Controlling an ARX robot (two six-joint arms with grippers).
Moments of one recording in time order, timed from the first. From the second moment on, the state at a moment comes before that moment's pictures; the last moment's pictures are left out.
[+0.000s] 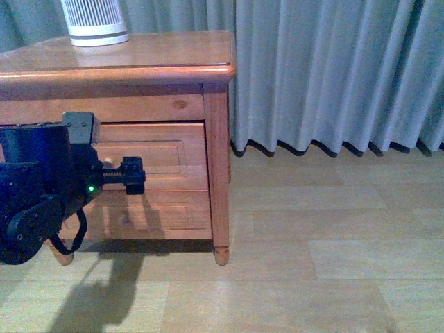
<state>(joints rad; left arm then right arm) -0.10 2.42 1.22 0.91 -0.07 0.01 0.00 0.00 0.01 0.00 0.00 0.00</state>
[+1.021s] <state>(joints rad) -0.07 2.50 1.35 0.89 -0.05 -0.03 0.00 0.00 0.01 0.00 0.00 0.00</state>
